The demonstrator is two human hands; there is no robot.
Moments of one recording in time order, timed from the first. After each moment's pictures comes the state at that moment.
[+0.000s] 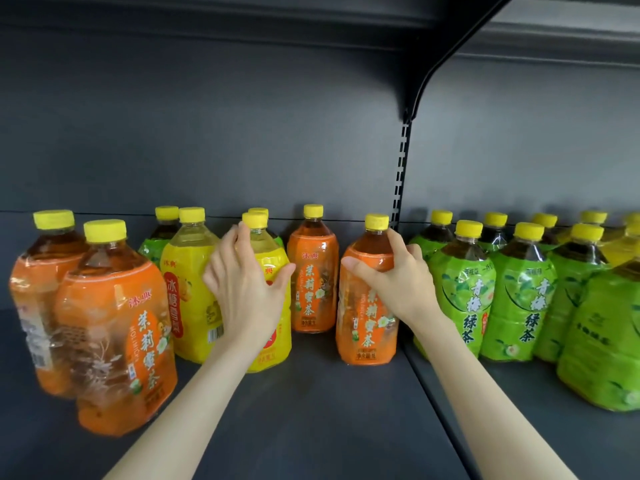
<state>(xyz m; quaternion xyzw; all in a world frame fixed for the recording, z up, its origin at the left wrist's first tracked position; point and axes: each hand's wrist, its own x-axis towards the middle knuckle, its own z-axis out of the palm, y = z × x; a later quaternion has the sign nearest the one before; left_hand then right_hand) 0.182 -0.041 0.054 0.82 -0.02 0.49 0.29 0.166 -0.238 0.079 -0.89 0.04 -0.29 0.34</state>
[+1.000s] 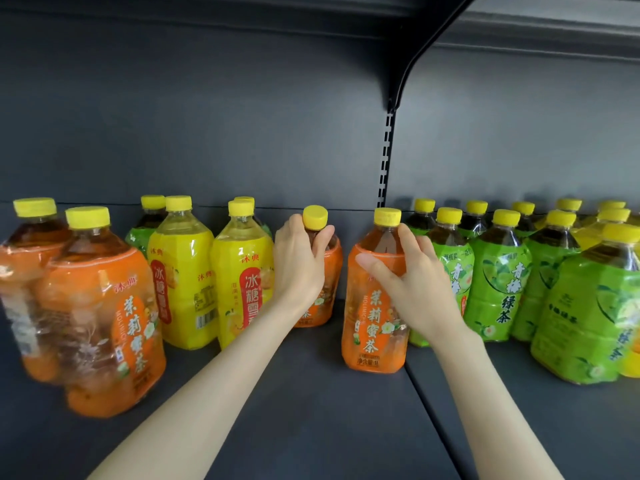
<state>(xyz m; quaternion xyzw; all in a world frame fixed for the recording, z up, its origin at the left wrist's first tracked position) 0.180 -0.109 0.078 0.80 -0.14 0.37 0.45 0.109 -0.251 0.079 -0.89 0.00 -0.35 0.29</state>
